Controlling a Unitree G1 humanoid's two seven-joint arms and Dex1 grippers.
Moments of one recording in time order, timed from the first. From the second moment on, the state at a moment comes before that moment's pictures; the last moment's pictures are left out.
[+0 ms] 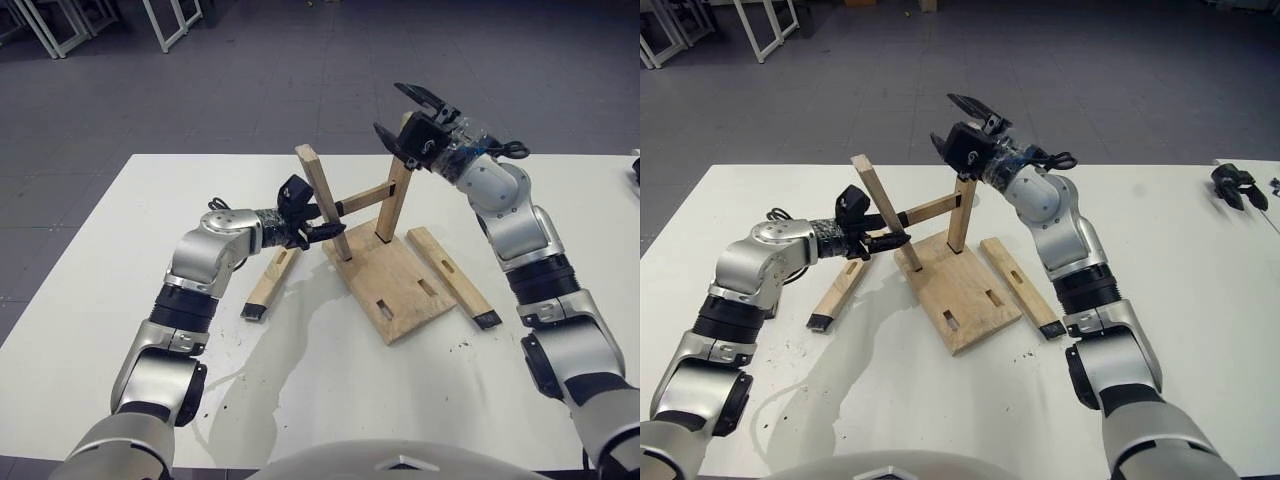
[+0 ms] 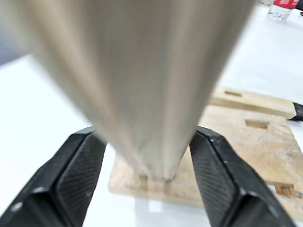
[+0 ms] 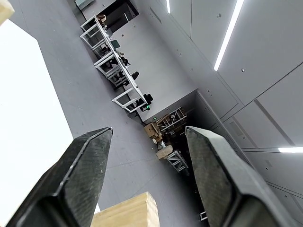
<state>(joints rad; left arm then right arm) -0.58 0.47 -0.18 0.12 -0.35 0.65 -0.77 -0.77 -0.39 0.23 0.29 -0.31 -0.23 0.41</state>
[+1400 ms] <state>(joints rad) 0.13 0.42 0.31 -0.07 -0.27 0.60 -0.30 -0.19 -0.66 0.24 -0.05 -0.27 -0.16 0.71</state>
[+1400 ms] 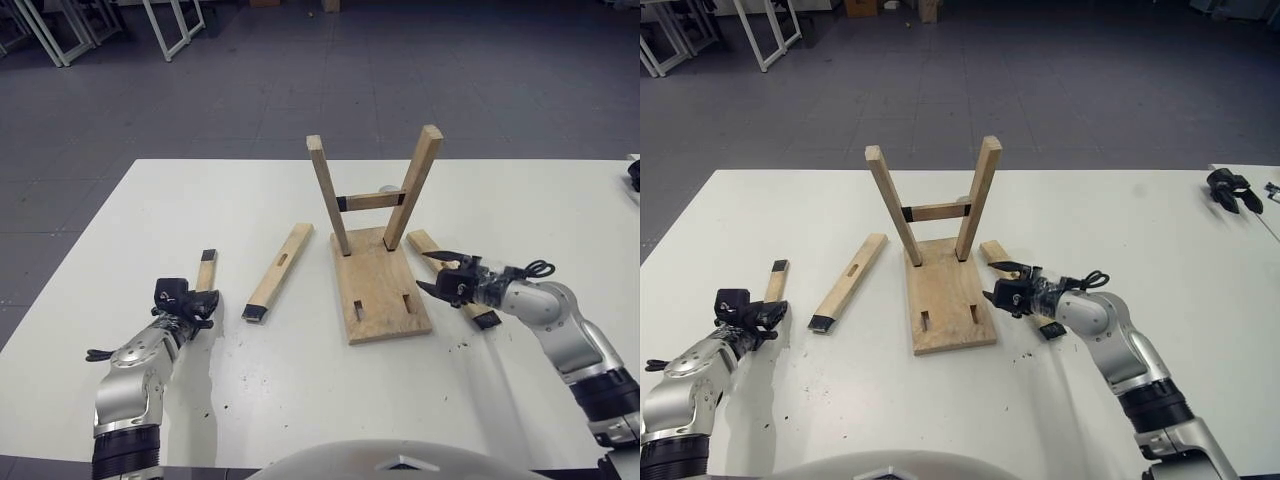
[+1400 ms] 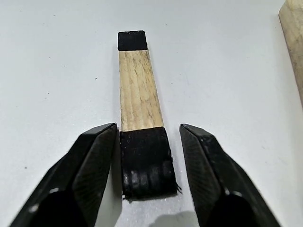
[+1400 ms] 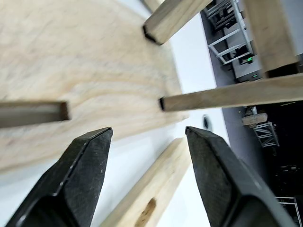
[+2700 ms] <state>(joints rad) -0.05 0.45 -0.03 -0.38 -0.03 -0.24 -0.50 -0.70 -0.10 -0.23 -0.17 1.16 1.14 0.36</state>
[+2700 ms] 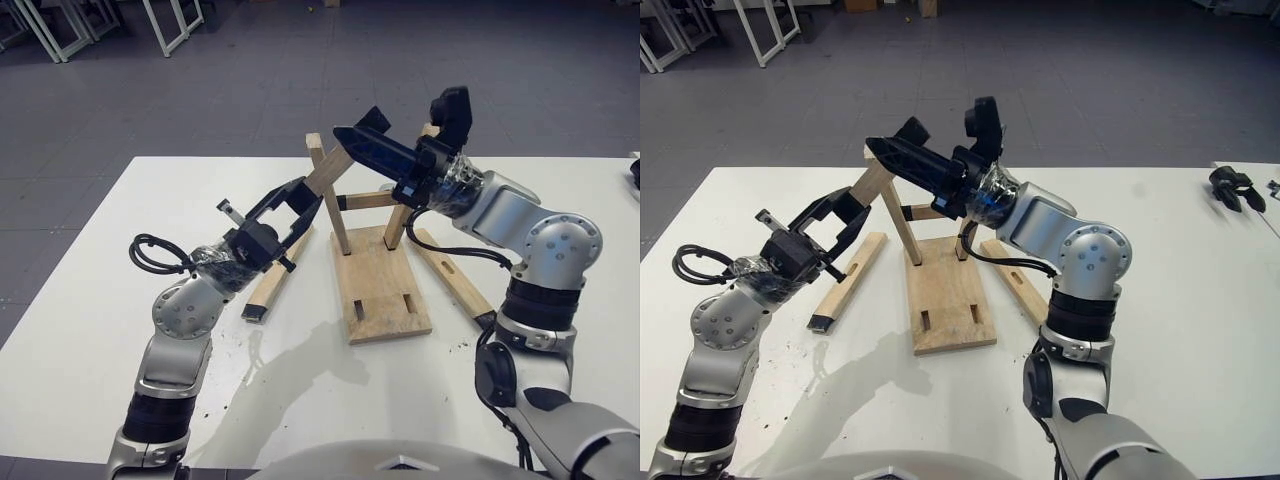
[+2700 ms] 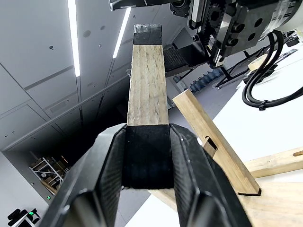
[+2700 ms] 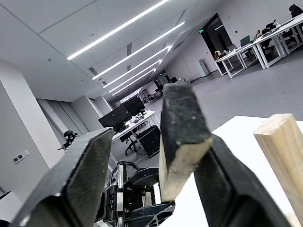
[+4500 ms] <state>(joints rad) 0.13 0.49 -0.01 -0.16 0.13 -0.31 -0.41 -0.16 -0.58 -0.15 -0.17 0.53 0.69 0.53</state>
